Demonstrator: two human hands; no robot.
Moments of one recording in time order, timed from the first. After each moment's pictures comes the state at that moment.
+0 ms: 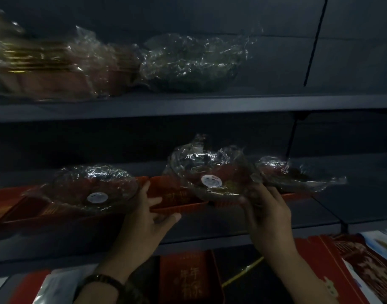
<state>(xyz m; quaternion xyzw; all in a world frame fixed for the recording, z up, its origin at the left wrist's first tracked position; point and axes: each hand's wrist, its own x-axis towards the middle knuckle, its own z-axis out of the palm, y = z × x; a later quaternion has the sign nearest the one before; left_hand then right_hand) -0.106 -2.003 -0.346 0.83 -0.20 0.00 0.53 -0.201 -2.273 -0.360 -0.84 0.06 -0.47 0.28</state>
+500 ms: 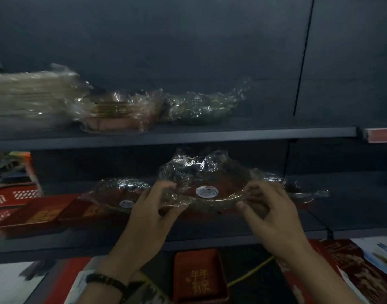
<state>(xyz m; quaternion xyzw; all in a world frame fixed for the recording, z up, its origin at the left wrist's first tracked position) -0.213 -1.948 -0.255 0.81 -0.29 0.15 0.48 -0.309 -2.218 -0.259 -0.83 -0.02 -0.40 0.38</state>
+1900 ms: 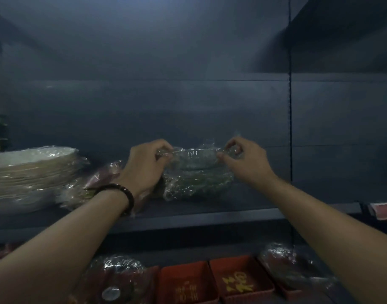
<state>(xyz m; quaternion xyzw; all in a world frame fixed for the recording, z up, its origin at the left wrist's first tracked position) -0.079 -1.995 0.006 0.79 -0.33 0.39 0.34 -0.158 -2.256 0.003 -0.83 0.00 -0.49 0.27</state>
